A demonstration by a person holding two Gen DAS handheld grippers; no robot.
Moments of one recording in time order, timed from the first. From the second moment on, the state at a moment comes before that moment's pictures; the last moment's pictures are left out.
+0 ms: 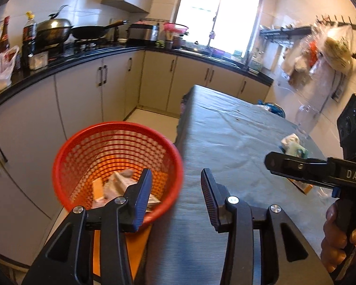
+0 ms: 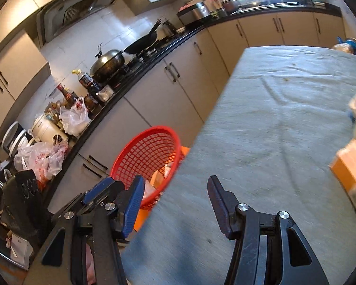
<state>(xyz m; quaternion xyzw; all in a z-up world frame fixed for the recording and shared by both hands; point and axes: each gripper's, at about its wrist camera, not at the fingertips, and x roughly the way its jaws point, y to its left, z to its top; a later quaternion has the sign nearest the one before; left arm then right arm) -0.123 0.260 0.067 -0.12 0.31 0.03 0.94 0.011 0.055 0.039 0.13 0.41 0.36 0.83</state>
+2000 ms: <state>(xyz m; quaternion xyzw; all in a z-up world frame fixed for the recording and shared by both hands) 0.055 -0.019 0.038 -0.13 0.51 0.01 0.85 -0.066 -0.253 0.051 0.12 0.27 0.07 0.95</state>
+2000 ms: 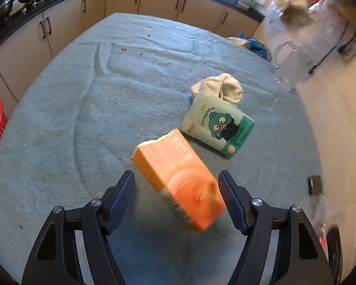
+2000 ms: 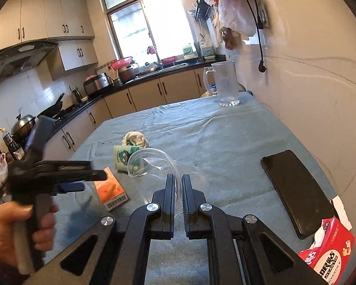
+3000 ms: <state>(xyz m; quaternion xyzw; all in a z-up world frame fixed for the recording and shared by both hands) -0.001 -0.004 0.012 0.02 0.47 -0.06 0.88 -0.067 -0.242 0.038 0.14 0.29 0.11 0.94</state>
